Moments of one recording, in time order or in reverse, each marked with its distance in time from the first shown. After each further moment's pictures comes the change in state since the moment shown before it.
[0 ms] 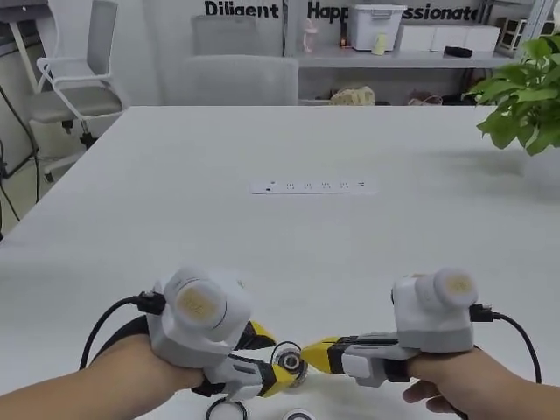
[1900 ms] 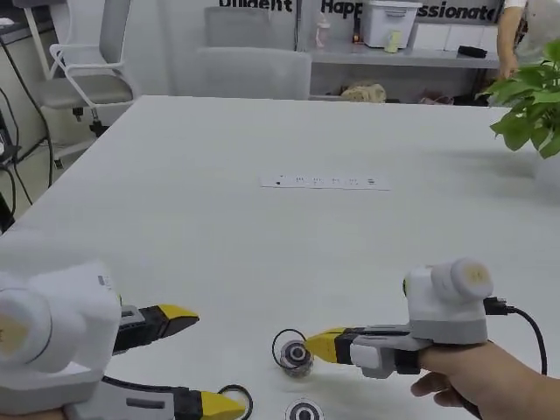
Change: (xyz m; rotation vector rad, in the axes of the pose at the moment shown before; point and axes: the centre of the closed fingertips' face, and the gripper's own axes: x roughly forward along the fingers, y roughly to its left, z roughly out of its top) left arm -0.110 -0.029 -0.004 -0.128 -0.177 0.102; right arm -0.004 0.017 0.007 0.016 -0.002 0.047
